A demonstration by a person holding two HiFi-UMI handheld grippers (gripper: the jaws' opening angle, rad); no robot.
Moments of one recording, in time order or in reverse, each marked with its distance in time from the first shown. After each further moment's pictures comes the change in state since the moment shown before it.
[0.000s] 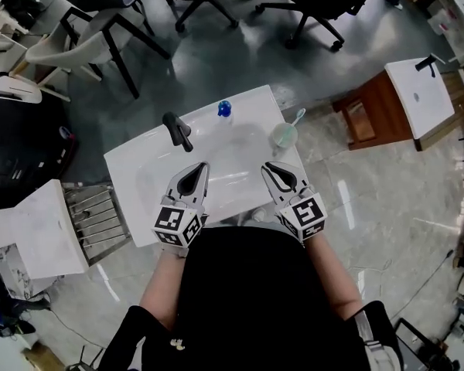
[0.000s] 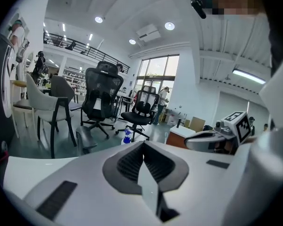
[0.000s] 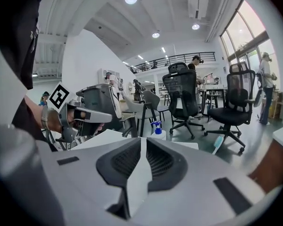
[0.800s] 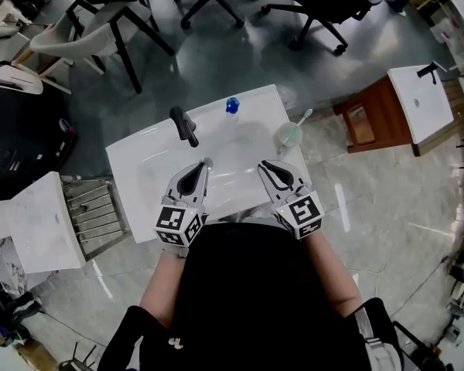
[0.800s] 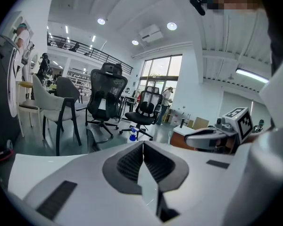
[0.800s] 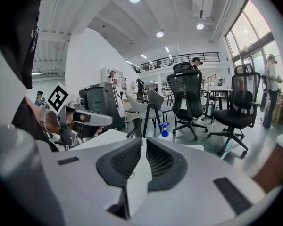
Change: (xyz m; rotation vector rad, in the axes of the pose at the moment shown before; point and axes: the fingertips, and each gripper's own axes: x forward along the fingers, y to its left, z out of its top) left arm -0.019 0.015 -0.009 -0.011 -0.008 0.043; right arm 0.015 0.023 0.006 -0.034 0.007 0.030
